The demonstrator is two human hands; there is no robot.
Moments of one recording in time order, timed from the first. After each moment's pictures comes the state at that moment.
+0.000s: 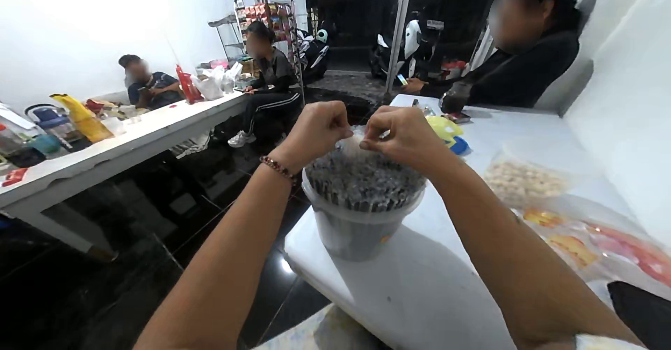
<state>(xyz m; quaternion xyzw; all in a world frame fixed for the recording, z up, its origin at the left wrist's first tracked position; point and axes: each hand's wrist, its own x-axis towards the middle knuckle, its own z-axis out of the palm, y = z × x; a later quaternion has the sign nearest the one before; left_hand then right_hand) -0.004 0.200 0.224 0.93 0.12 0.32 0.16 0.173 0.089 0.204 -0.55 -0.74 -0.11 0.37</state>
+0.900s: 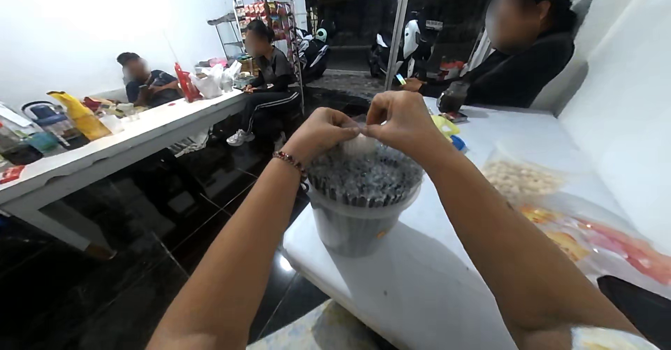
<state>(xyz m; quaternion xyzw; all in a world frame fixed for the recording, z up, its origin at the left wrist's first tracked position) 0.013 0.197 0.220 0.84 0.21 0.24 0.43 0.160 0.087 0.225 -0.62 -0.67 -0.11 0.39</state>
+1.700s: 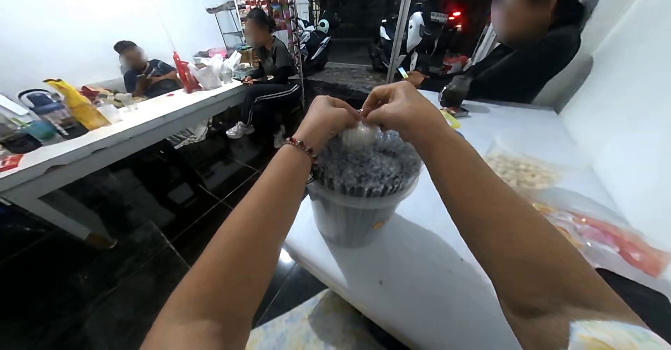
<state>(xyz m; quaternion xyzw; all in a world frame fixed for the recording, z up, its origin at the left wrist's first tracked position) 0.028 0.183 0.223 0.78 0.33 0.29 0.44 0.169 0.102 0.228 -0.67 -0.56 0.14 0.46</state>
